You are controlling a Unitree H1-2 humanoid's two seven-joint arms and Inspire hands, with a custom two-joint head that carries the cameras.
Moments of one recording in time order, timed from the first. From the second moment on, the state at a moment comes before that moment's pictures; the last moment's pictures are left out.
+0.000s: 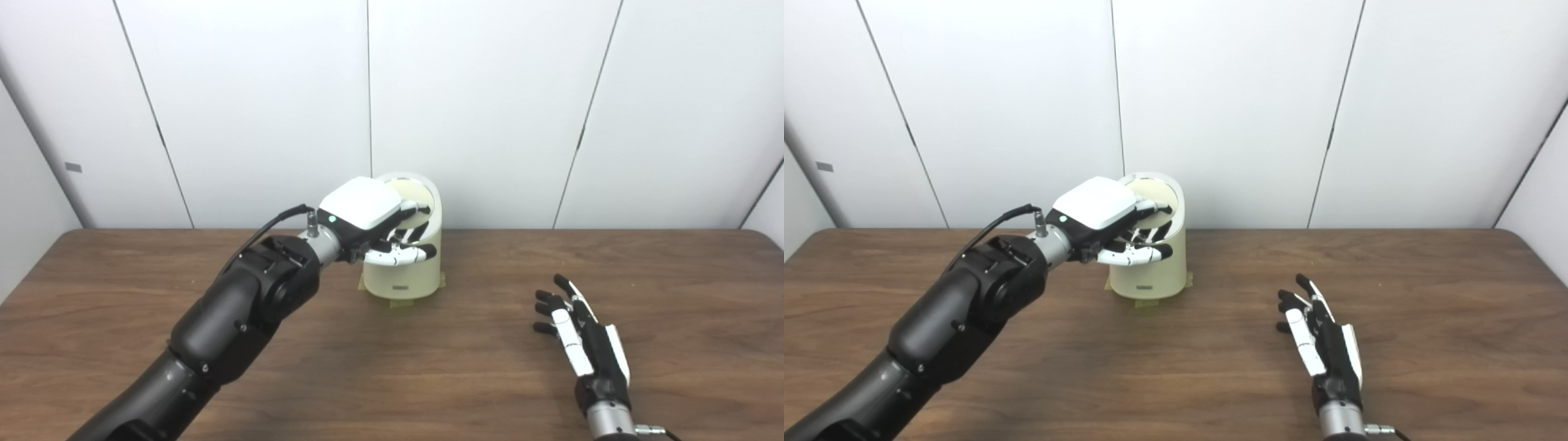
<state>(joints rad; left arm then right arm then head) -0.77 0.35 -0.55 0.10 0.93 0.01 -0.45 -0.06 -0.02 -0.08 -0.03 -0.10 0.07 -0.12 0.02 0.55</state>
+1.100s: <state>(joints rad) -0.36 0.13 -0.01 -0.12 0.38 0.19 -0.23 -0.06 -0.02 -0.12 -0.04 0.08 0.06 -0.08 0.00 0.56</state>
